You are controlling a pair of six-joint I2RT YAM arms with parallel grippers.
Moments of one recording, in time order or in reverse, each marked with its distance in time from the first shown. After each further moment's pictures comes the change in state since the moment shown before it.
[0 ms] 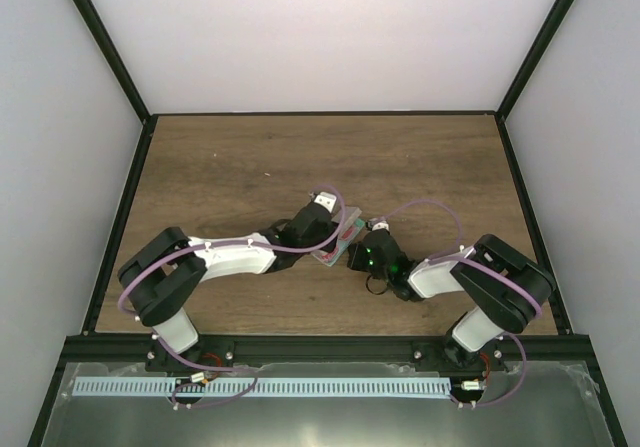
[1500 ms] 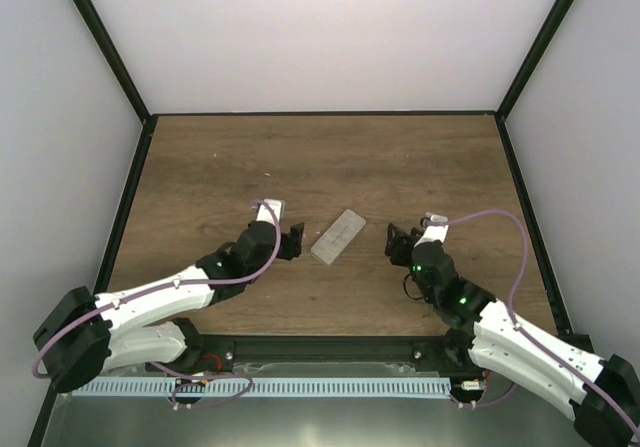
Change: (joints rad) left arm 0.012 -0.541 -0.324 -0.050 -0.179 -0.079; right arm -0.005 -0.901 -0.093 -0.546 0.399 -0.134
